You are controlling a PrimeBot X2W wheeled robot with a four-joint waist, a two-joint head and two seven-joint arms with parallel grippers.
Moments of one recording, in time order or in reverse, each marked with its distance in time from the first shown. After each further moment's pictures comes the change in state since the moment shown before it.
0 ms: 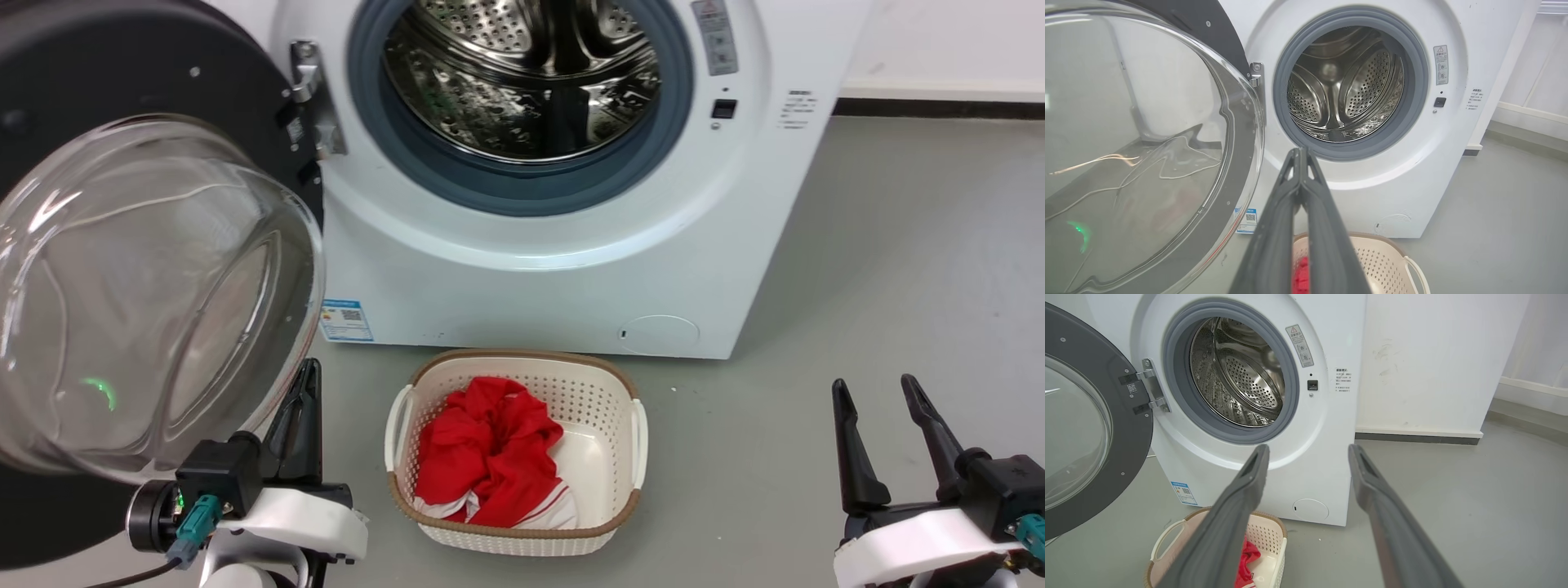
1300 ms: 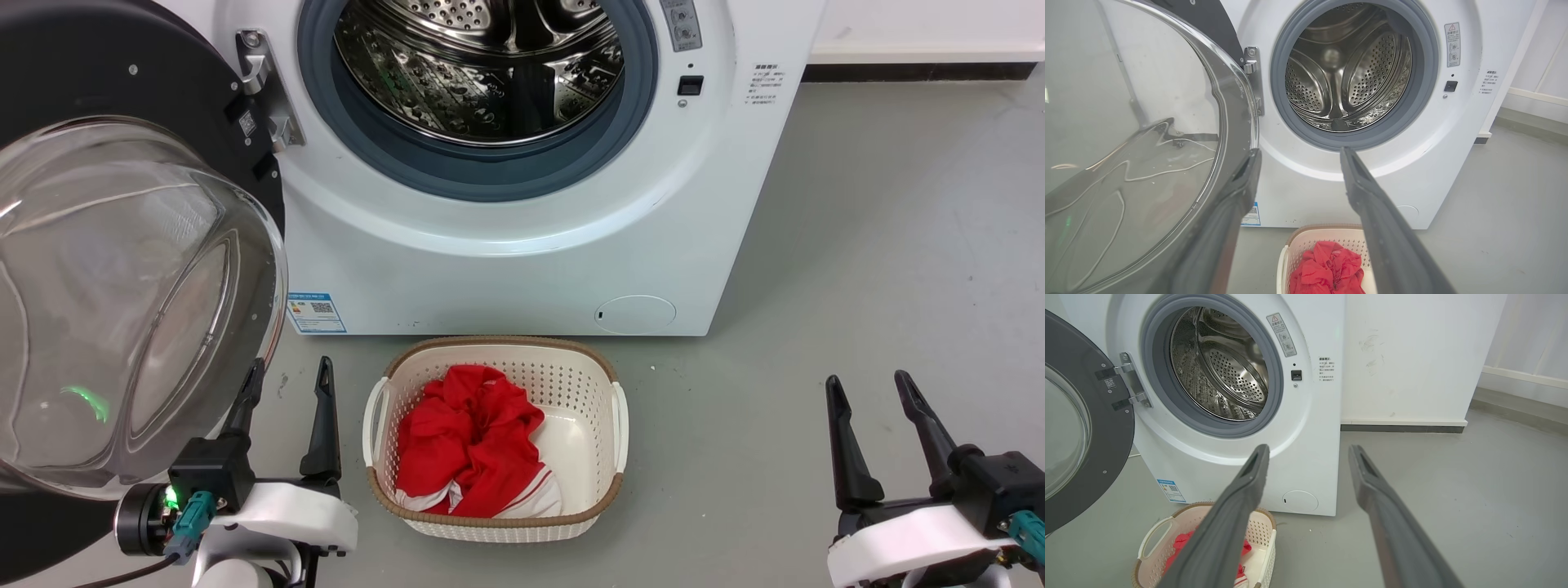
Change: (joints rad) left arm -0.020 0.011 0.001 0.043 0.005 0.053 -0.016; right arm -0.013 0.000 0.010 0.017 0.000 0.000 -0.014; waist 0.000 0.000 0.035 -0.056
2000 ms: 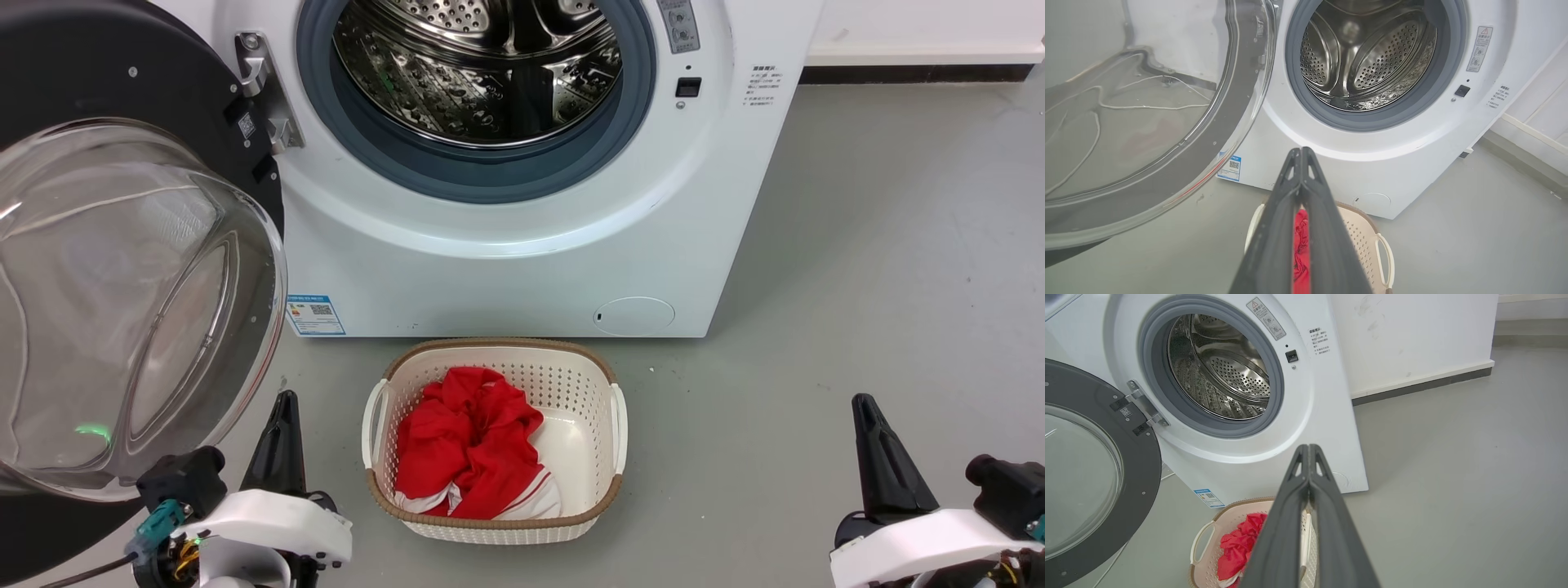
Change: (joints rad) left arm 0.025 -0.032 0.037 0.040 -0.221 -0.033 0.066; right arm 0.002 -0.008 0.007 0.071 0.266 0.000 0.023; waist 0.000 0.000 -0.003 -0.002
